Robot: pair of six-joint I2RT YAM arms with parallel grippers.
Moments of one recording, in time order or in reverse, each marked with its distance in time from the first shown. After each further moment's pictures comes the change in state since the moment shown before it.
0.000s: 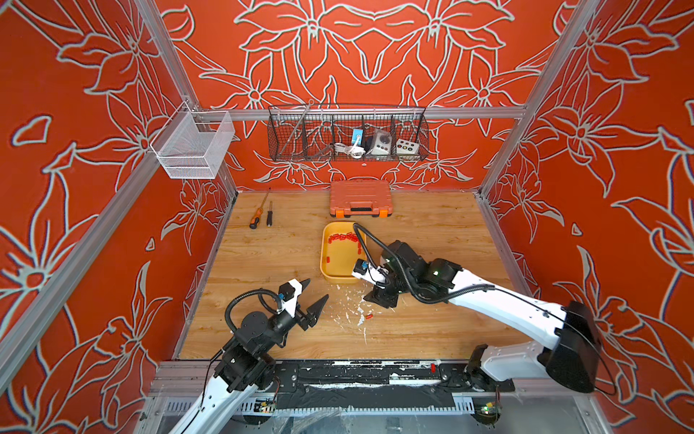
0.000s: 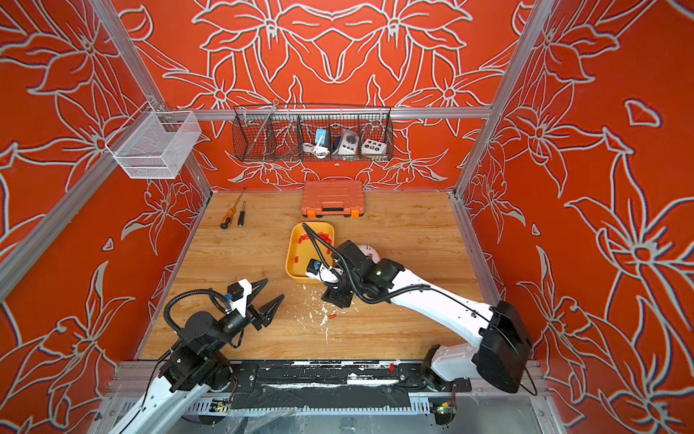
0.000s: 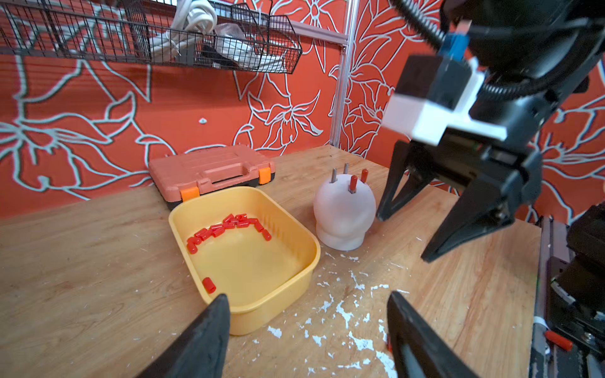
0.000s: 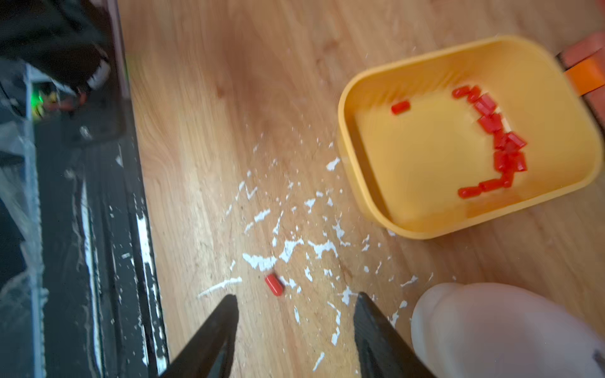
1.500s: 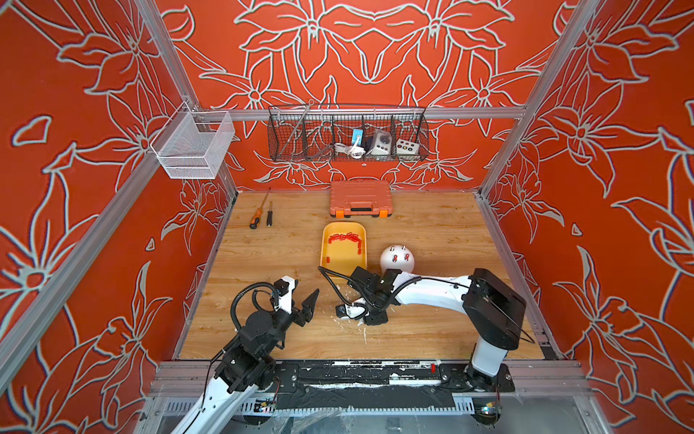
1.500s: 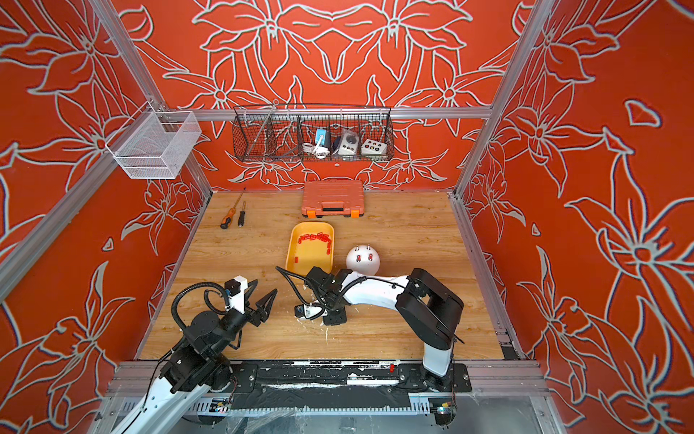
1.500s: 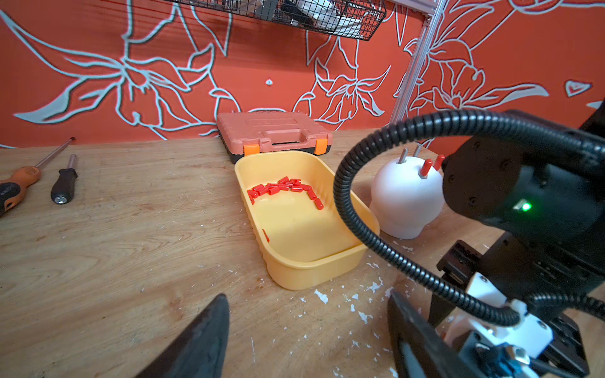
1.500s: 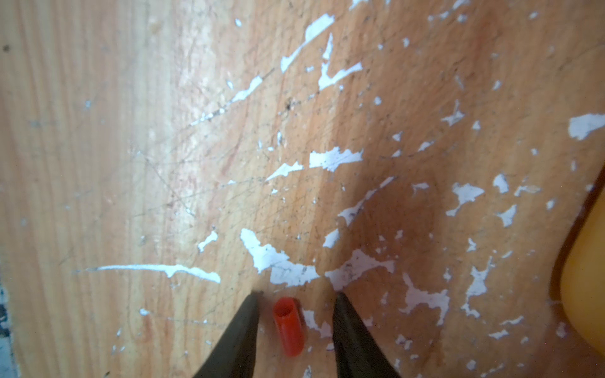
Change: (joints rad) left arm 0.002 -0.050 -0.015 -0.114 -0.224 -0.072; right arm 0.127 0.401 0.034 -0.024 0.131 -0.372
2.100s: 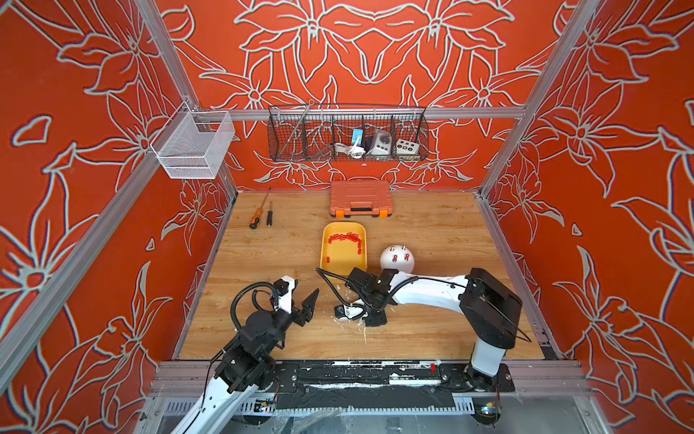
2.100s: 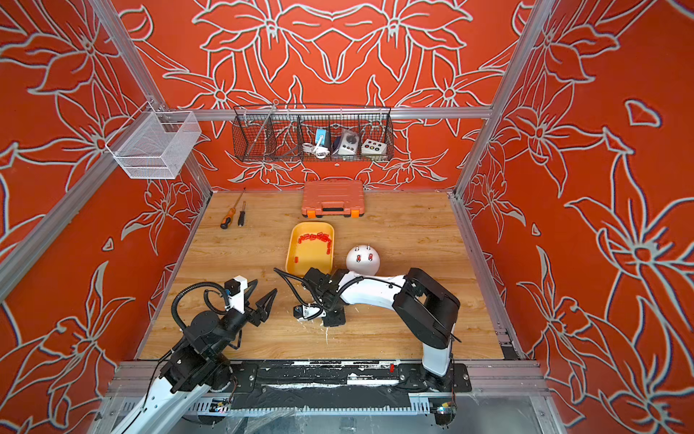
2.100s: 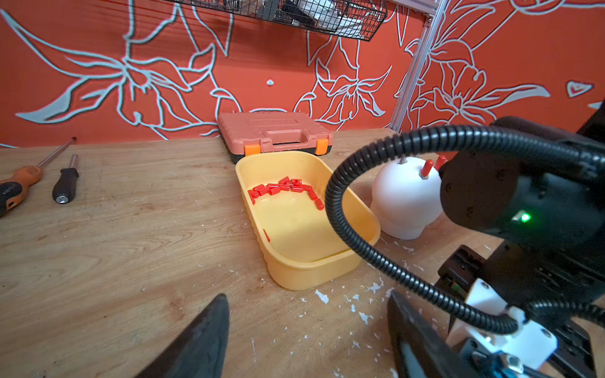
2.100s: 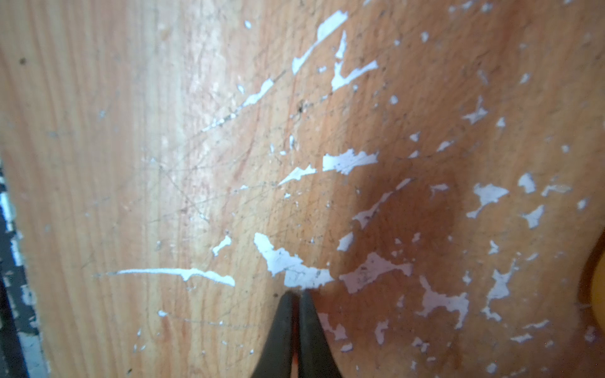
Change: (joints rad) left arm 0.000 0.000 0.000 0.000 -0.003 0.000; right arm 0.006 0.022 0.033 -0.050 -0.006 0.048
